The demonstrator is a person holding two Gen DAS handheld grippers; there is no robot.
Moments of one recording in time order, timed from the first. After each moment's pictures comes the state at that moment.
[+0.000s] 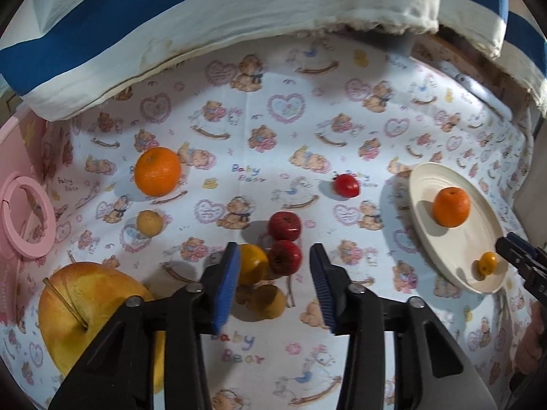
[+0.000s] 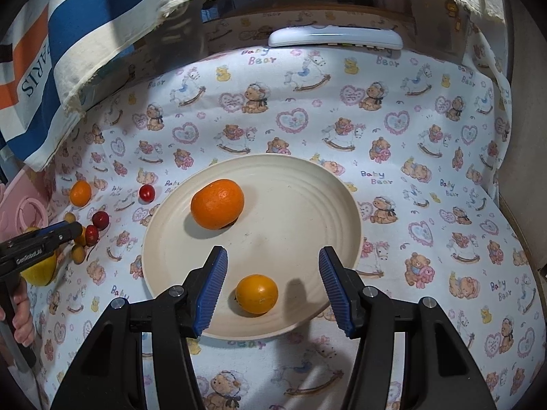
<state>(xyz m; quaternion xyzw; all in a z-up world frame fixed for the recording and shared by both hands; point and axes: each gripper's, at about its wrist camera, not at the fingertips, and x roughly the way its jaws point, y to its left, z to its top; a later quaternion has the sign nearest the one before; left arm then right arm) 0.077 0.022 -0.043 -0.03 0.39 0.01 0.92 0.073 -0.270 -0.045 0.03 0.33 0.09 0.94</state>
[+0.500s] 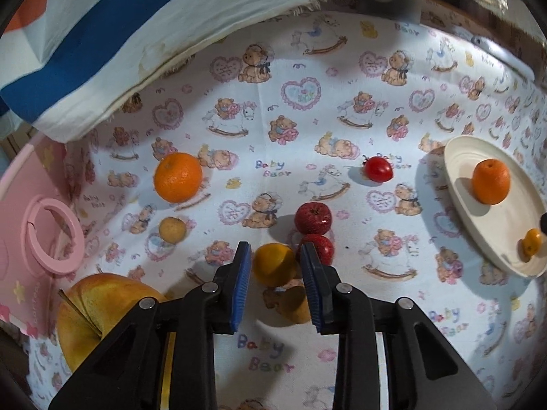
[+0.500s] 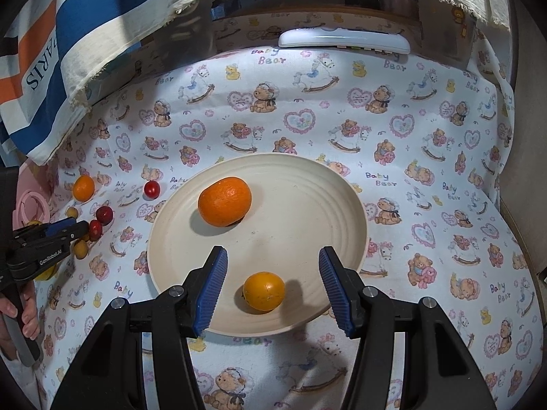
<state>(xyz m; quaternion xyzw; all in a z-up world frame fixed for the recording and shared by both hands) 0.081 0.013 -0.055 0.05 0.40 0.08 0.91 0.070 -0.266 -0.044 0.02 0.33 0.09 0.94</state>
